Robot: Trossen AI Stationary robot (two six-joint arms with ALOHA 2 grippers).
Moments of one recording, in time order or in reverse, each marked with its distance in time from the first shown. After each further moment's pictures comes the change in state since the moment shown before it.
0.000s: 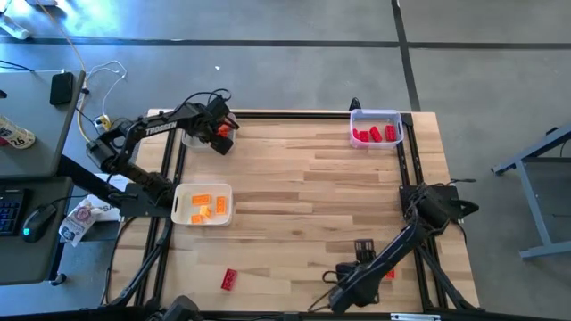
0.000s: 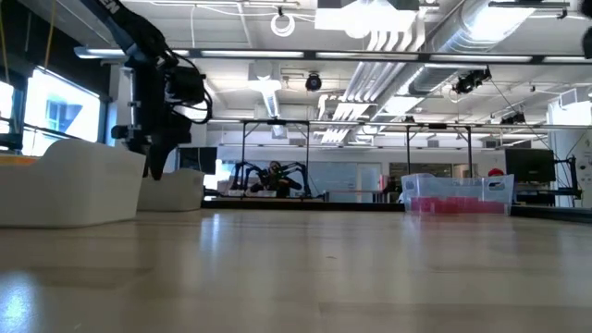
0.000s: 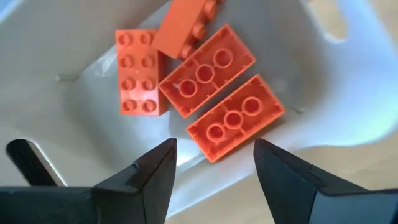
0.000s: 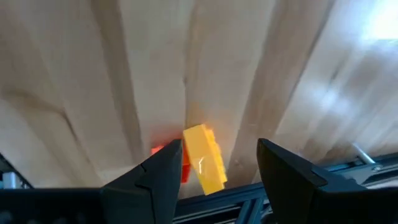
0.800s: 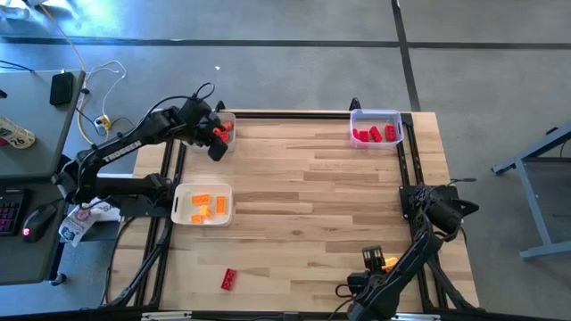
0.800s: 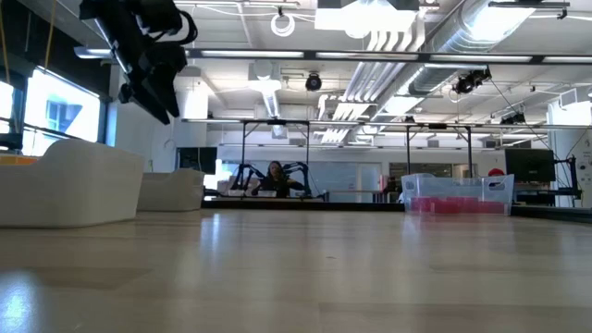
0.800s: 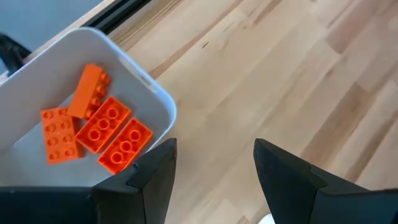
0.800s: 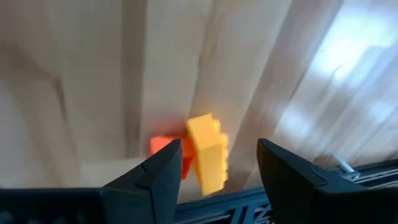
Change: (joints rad) left arm -0.128 -0.406 0.000 -0.014 0.272 0.034; right arm 0.133 -0.018 -0.040 0.021 0.084 0.010
